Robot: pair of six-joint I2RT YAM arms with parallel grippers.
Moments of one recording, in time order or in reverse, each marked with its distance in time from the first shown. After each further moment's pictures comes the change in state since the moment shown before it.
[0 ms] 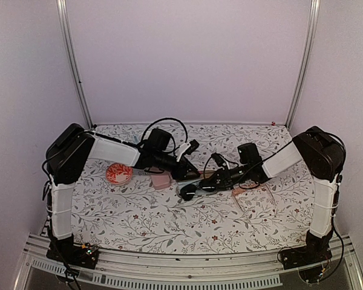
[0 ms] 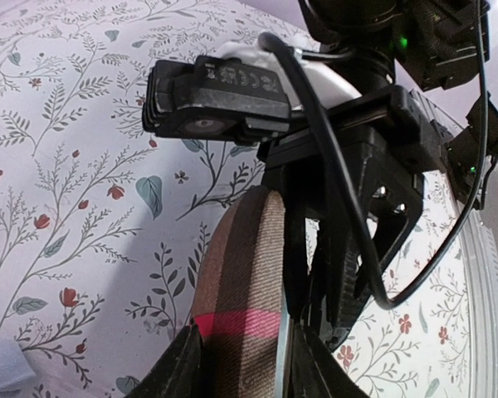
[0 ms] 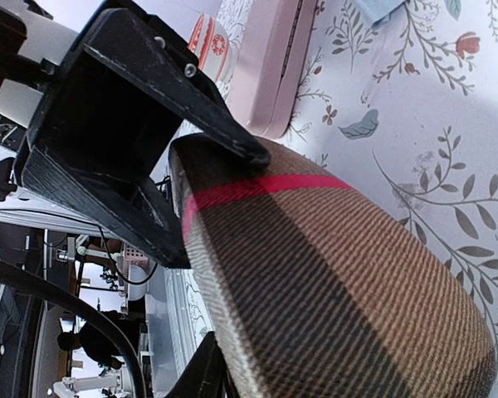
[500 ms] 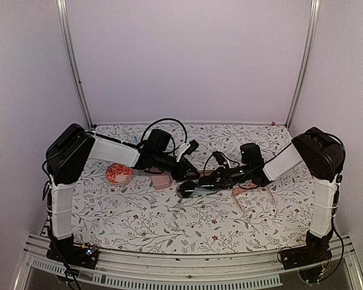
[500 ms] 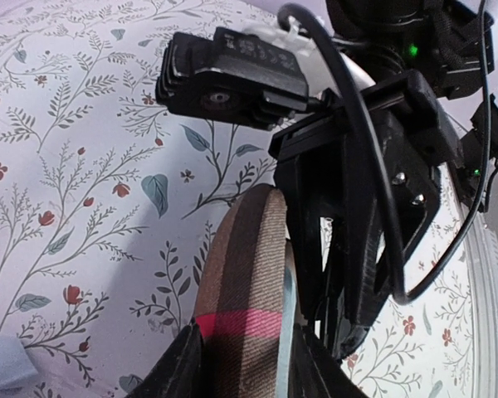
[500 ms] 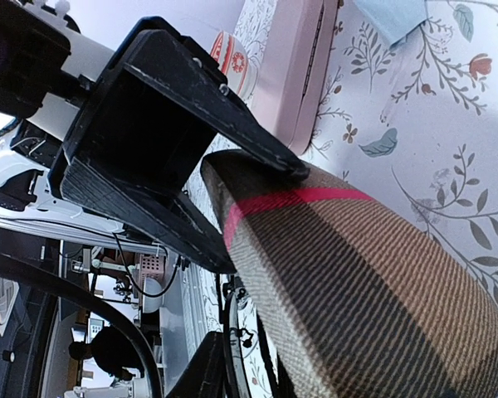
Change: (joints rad) left arm 0.000 0.000 -0.012 0.020 -0.013 -0.010; right arm 0.003 0.000 -0.053 0.205 -0.003 0.153
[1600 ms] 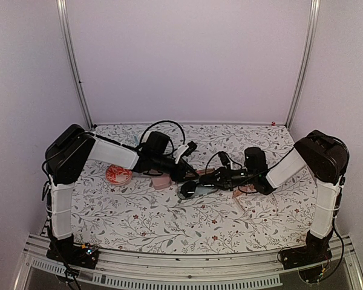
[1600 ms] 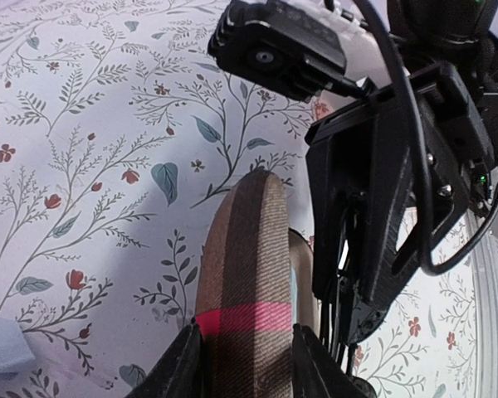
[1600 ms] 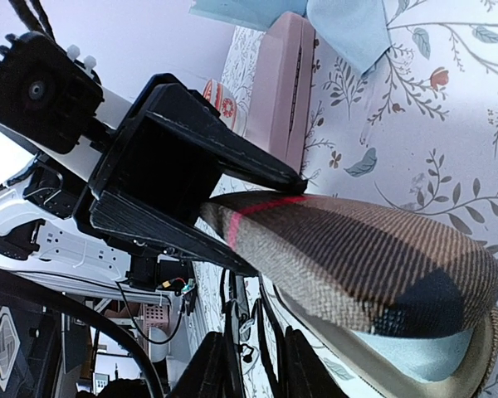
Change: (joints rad) left arm 0.000 -0.007 -0.045 0.052 -0.027 -0.035; right arm 0.033 -0.052 -0.126 0.225 0.190 0.205
